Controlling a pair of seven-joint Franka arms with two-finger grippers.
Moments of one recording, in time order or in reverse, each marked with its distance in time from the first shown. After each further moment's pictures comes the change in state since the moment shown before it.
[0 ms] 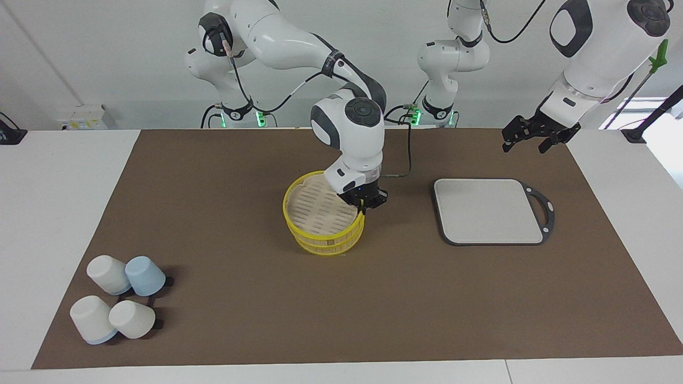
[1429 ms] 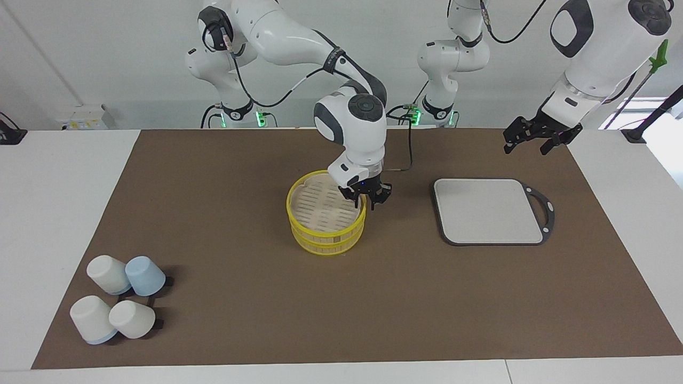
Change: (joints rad) left arm 0.000 0.001 0.003 0.000 0.000 0.007 0.000; right arm -0.116 -0.132 -0.008 -0.075 -0.003 -0.034 -0.198
